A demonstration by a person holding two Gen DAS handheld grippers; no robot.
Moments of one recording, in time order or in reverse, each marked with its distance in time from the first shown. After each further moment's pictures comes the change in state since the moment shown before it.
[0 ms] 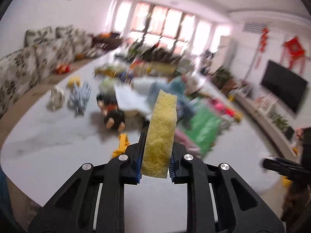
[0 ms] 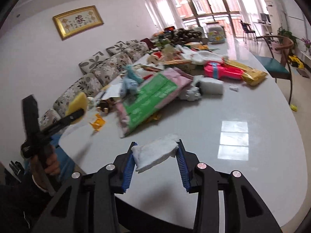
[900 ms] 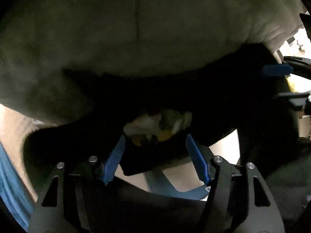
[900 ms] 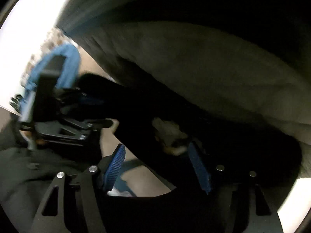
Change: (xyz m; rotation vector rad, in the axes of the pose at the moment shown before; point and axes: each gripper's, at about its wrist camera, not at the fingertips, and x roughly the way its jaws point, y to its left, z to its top) left arm 0.056 0.051 -0.239 0.220 0.831 -0.049; right arm 0.114 0.086 -0.168 -0.131 0.556 0.094
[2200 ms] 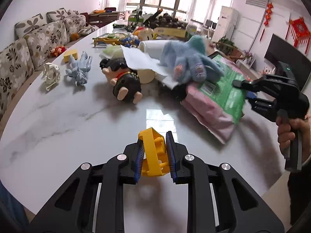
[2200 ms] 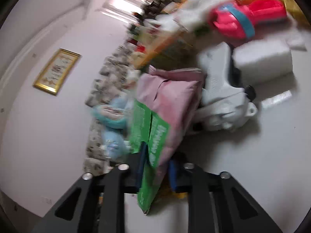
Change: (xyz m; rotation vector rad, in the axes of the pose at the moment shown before) left arm -0.146 0.022 0.172 -0.210 -0.554 0.059; right arm -0.121 -0.158 0.201 0.543 -0.579 0.292
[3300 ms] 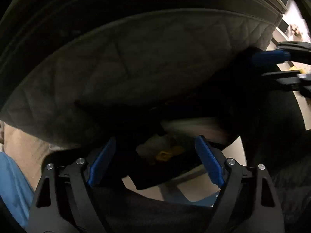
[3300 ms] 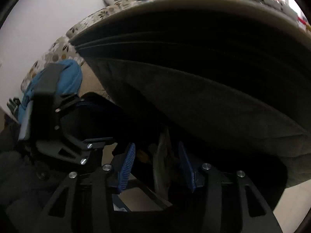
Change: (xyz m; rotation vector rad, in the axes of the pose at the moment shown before) left arm 0.031 -0.002 -0.224 0.352 0.416 -0.005; right arm -0.024 0.002 -0.285 -0.670 0.404 -0.285
